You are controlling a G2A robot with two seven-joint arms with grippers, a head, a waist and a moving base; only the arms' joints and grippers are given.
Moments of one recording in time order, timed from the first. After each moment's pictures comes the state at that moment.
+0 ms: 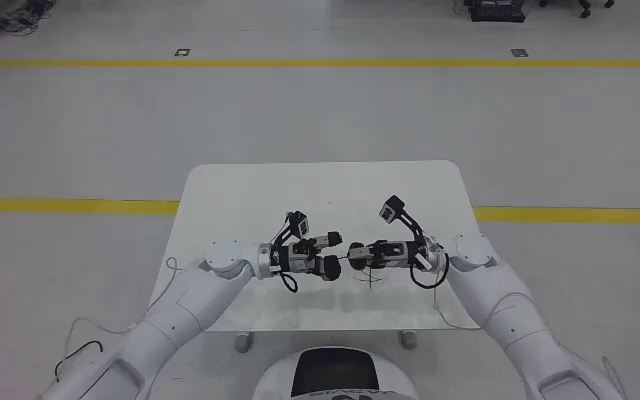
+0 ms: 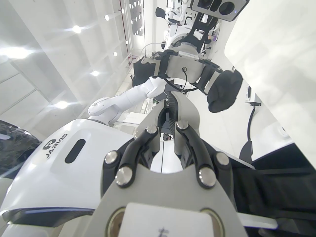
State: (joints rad) left arm 1.10 -1.13 -0.74 -1.17 -0.78 -0.24 -1.07; right arm -1.21 -1.16 1.07 -1.19 0.55 -0.33 1.33
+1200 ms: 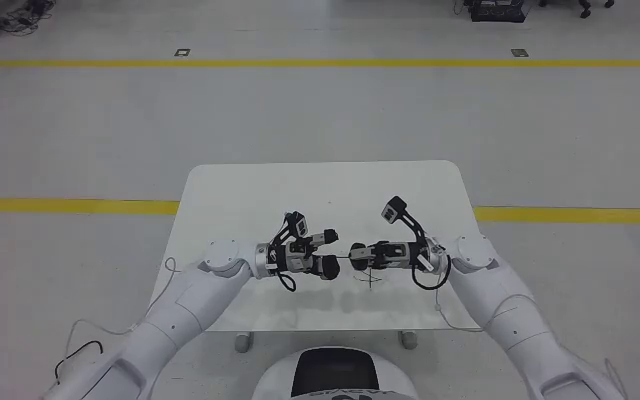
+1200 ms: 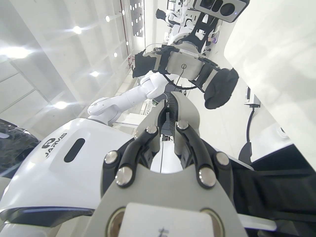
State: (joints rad) left arm 1.10 -1.14 -0.76 -1.14 -0.82 -0.23 -1.10; right arm -1.22 -1.15 1.08 -1.20 0.56 -0.34 1.33
